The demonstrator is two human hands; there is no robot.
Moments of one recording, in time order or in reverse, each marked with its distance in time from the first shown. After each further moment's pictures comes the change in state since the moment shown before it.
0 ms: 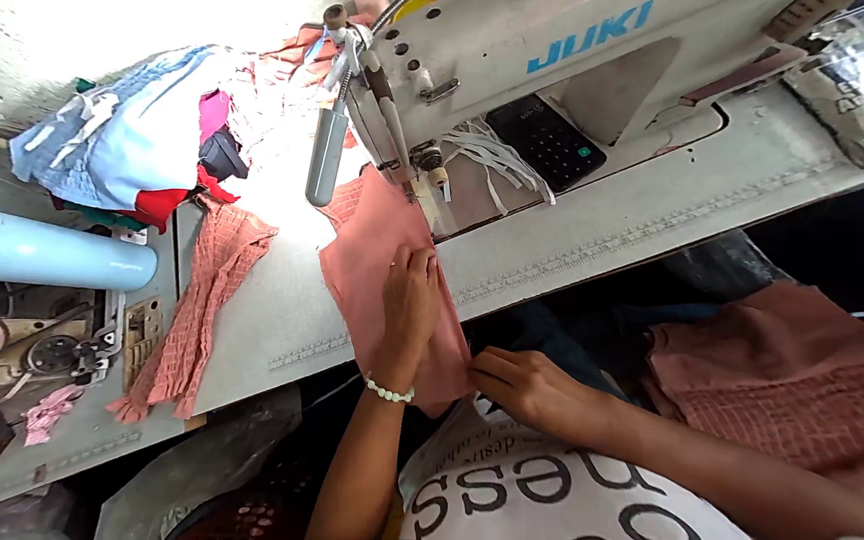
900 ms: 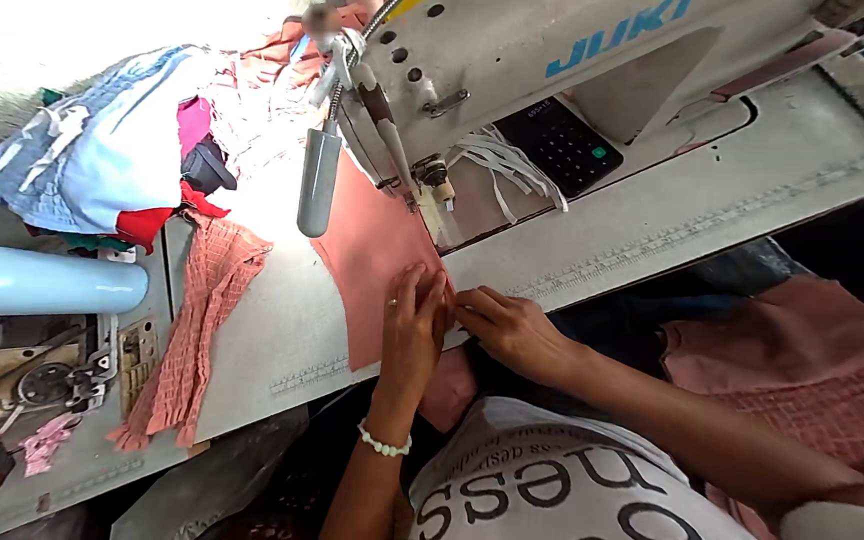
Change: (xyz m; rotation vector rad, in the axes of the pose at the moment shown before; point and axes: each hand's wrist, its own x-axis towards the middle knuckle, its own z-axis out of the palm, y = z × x) left_hand -0.026 -0.026 0.000 -0.010 -0.038 0.184; right_hand 0.053 0.054 0.007 -0.155 0.084 0.148
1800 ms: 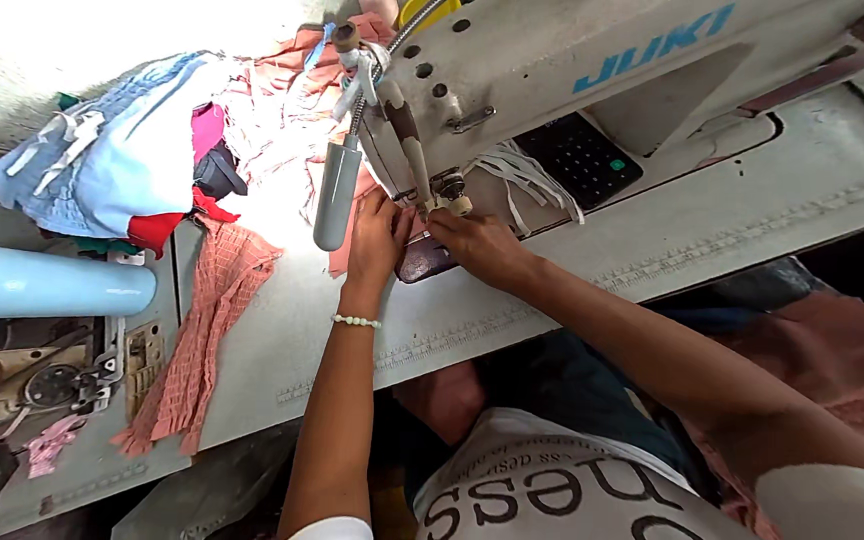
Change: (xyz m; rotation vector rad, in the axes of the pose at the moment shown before) left_hand 0.131 -0.080 -0.012 0.050 0.040 0.075; right_hand 0.095 0.073 0.023 -0.164 -0.055 0.015
